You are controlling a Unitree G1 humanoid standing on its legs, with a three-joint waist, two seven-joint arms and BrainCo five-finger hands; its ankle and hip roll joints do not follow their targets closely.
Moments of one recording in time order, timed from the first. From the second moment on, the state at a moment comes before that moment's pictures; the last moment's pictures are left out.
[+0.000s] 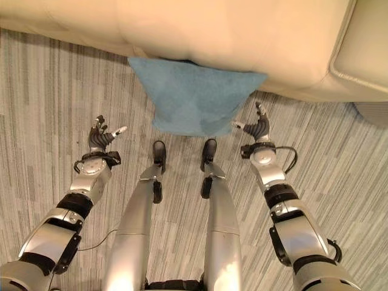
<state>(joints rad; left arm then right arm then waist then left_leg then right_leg) -0.76 0.43 -0.25 0.83 -0.53 -0.18 0.37 -0.83 -0.48 0.28 0.82 0.23 -0.11 -0.35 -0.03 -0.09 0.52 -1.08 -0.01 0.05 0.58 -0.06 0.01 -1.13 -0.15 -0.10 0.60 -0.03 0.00</state>
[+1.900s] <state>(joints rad) -1.30 0.45 -0.50 0.88 -0.54 -0.07 0.52 -1.28 -0.45 0.48 0.82 0.41 -0.08 -0.45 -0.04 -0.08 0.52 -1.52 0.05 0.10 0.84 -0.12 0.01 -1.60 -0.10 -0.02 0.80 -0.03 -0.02</state>
